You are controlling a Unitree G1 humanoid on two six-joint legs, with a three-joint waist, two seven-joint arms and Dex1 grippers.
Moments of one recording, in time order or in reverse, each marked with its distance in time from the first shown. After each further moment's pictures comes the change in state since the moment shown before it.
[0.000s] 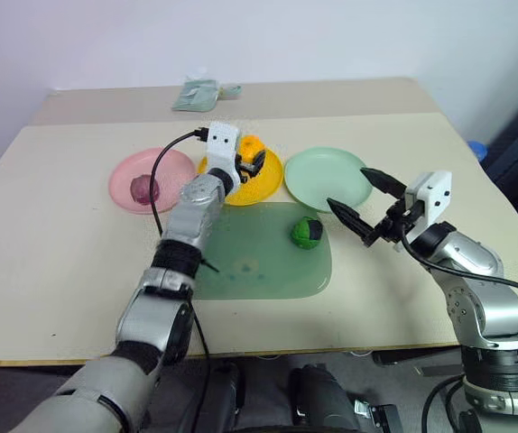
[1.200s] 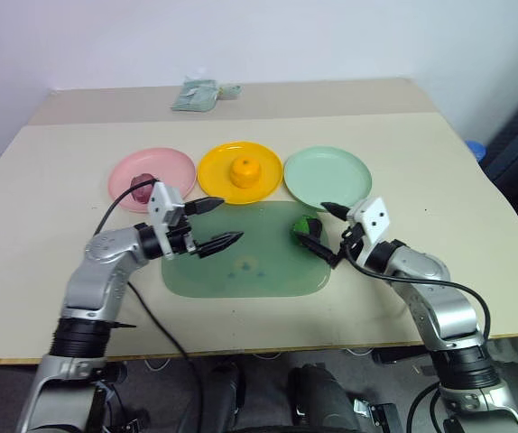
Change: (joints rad) left arm 0.658 0.499 0.010 -0.832 -0.389 0.104 -1.009; right arm 0.003 0.052 0.233 0.119 -0.156 0.065 -0.039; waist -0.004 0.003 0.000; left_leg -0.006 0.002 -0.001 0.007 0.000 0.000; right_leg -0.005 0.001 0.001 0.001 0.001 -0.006
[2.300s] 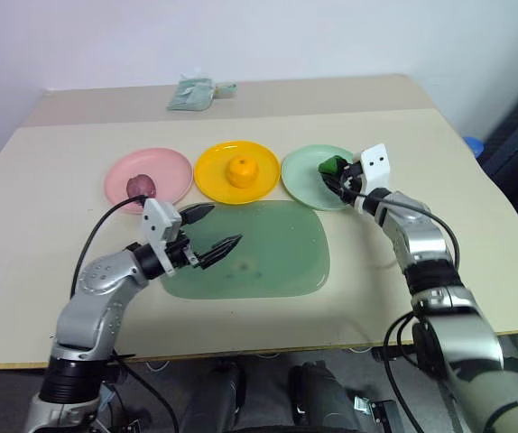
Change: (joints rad) left arm 0.168 -0.131 -0.001 -0.279 0.060 0.052 0.399; right arm -0.617 0.056 -0.100 0.975 -0.156 -0.268 -0.165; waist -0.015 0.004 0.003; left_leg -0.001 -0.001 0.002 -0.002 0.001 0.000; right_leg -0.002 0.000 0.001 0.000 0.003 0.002
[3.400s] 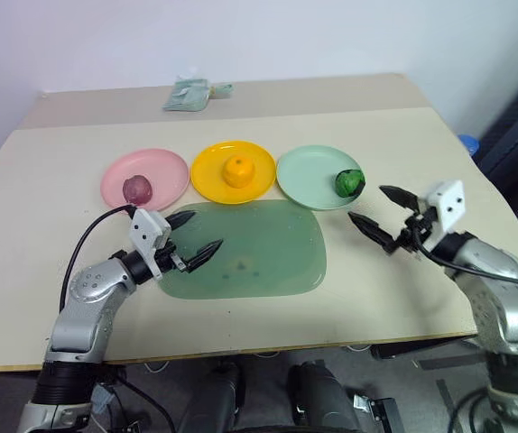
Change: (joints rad) left arm 0.030 0.079 0.040 0.170 0.048 -0.147 -0.074; right arm 0.760 -0.228 -0.241 -1.112 0.342 0.324 0.253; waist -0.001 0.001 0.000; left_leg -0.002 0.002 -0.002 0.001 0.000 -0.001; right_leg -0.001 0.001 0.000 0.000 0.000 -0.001
